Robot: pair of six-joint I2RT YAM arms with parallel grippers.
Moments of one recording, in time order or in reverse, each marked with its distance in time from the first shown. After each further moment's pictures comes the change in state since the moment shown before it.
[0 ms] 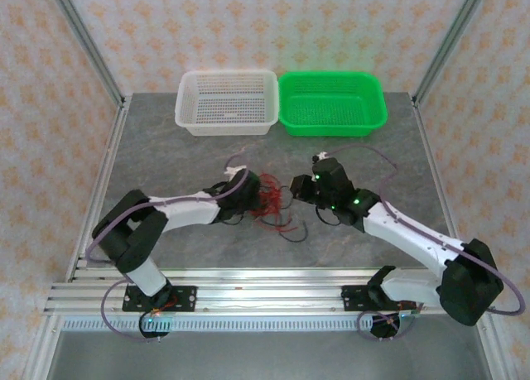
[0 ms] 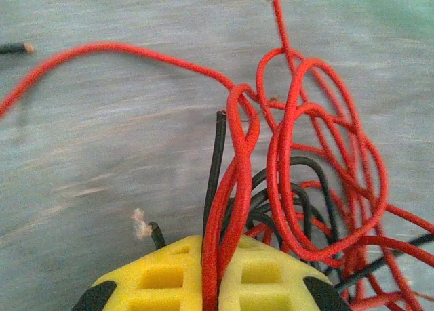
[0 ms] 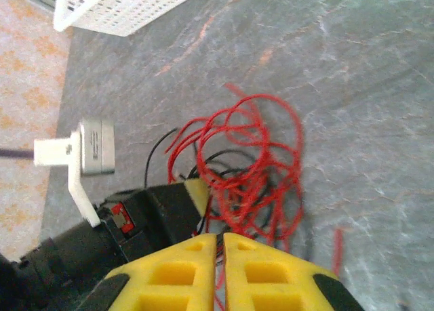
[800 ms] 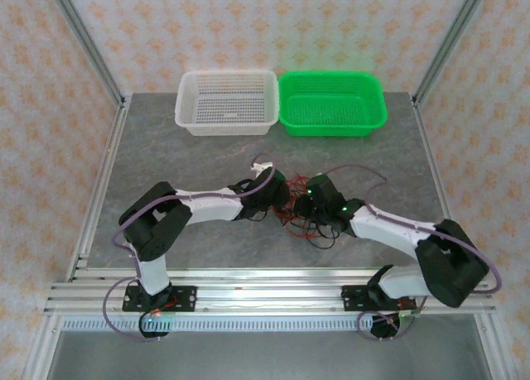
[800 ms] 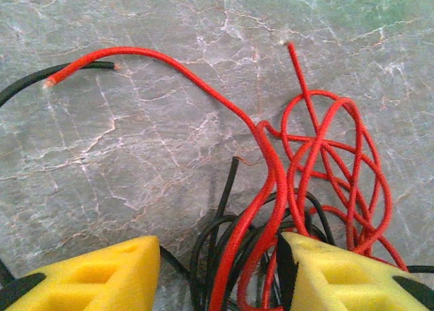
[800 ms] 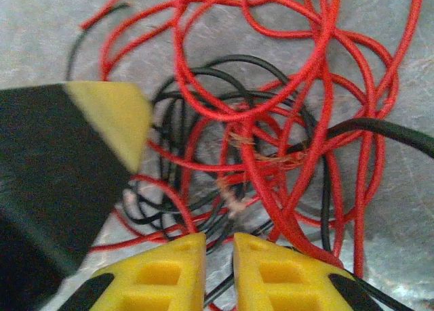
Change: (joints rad) left arm -0.092 0.136 0.144 0.031 -0.035 -0.027; right arm -0.002 0.179 -0.147 0.076 -0.003 0.043
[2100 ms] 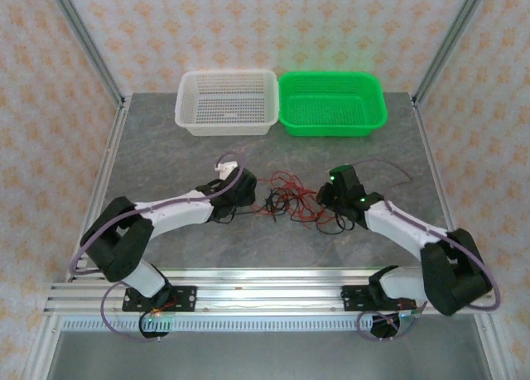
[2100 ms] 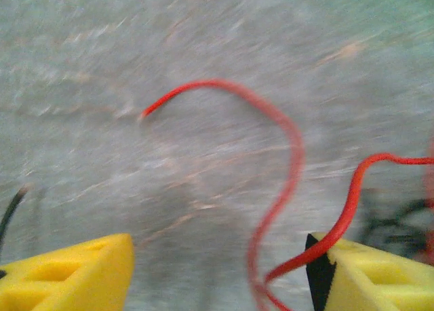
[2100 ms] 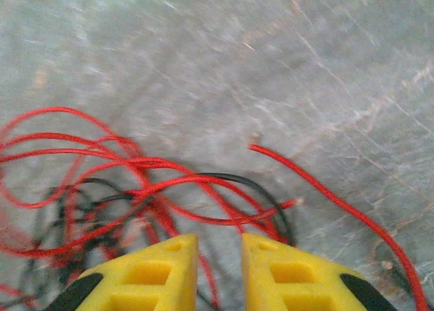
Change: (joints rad) left arm 0.106 -0.276 -0.128 -0.253 -0.185 0.069; right arm -0.230 -0.113 0.010 -0.089 0.044 -0.095
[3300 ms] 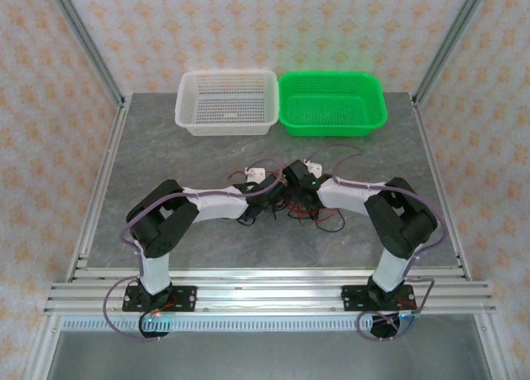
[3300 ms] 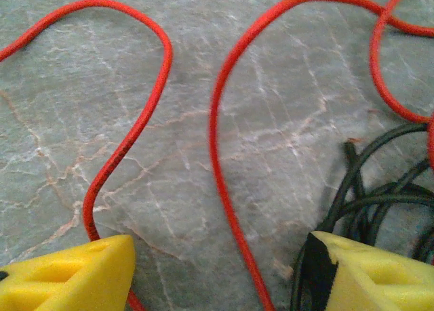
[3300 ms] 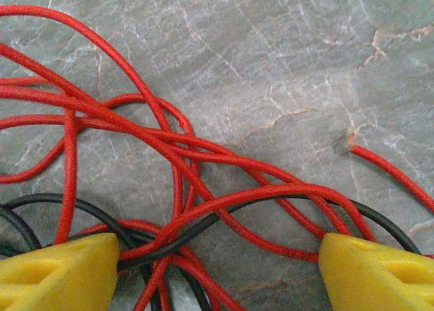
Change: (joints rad) left arm -0.105 0.325 0.160 -0.040 -0.118 -0.016; right arm 0.226 0.521 0.325 -0.098 0.333 -0.029
